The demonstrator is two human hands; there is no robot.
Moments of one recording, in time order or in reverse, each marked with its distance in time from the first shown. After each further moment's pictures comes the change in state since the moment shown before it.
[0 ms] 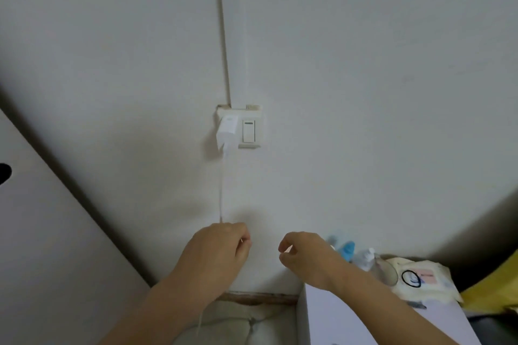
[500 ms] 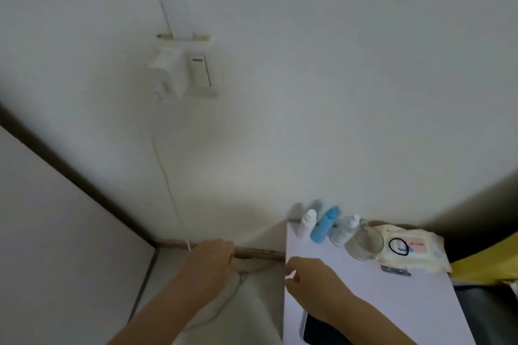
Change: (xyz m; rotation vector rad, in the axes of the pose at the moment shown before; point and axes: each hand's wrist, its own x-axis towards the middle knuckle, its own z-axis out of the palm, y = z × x) left_hand -0.011 -0.003 0.158 0.210 -0.317 -0.172; right_hand -0.003 0.131 0.044 -0.062 -0.220 0.073
